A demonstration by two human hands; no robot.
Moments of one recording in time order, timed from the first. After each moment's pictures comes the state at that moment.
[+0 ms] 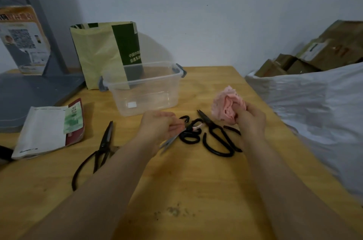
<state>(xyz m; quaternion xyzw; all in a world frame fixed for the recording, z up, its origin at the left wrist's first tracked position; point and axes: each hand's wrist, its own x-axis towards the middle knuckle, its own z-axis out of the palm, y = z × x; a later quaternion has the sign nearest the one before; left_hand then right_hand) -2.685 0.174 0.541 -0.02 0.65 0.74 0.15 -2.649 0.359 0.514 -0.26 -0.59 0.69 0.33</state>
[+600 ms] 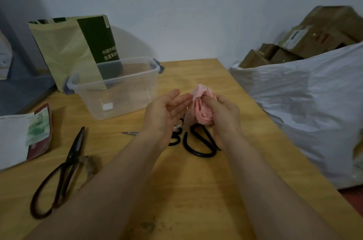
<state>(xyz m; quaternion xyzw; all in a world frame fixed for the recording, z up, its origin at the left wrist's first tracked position) -2.691 0.240 0.537 0.08 0.51 0.84 0.19 -2.653 0.359 0.516 -0.15 -0.52 0.80 0.25</state>
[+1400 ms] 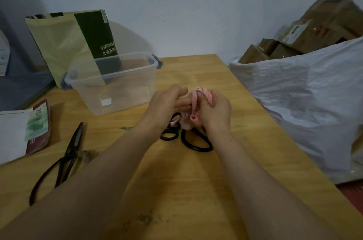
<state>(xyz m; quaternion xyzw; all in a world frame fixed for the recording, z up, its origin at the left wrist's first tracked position) -2.682 0.236 0.551 0.19 0.73 0.64 0.16 -2.667 0.355 0.505 -0.21 -0.70 0.59 0.34</state>
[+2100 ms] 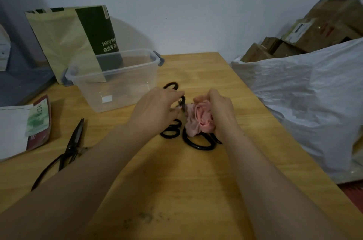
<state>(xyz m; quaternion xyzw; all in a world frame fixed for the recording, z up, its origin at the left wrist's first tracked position) -2.701 0.215 0.540 0.41 0.88 0.15 -0.20 -2.658 0.362 0.517 -0.25 -0.66 0.69 0.18</state>
